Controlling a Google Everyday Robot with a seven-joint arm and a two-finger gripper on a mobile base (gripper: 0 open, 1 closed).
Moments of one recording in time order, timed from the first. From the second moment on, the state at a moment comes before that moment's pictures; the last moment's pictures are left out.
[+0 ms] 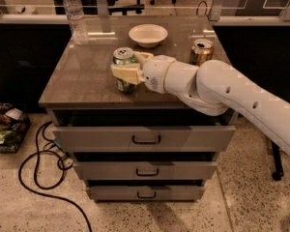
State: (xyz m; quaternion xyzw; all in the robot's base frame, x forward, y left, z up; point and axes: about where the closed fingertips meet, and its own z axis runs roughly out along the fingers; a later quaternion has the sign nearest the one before) arm 0.639 0.043 0.897 -0.35 0.64 0.30 0.61
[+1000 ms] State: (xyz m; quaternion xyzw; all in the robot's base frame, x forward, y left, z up) arm 0.670 0.013 0.928 -0.37 0.63 0.30 0.61
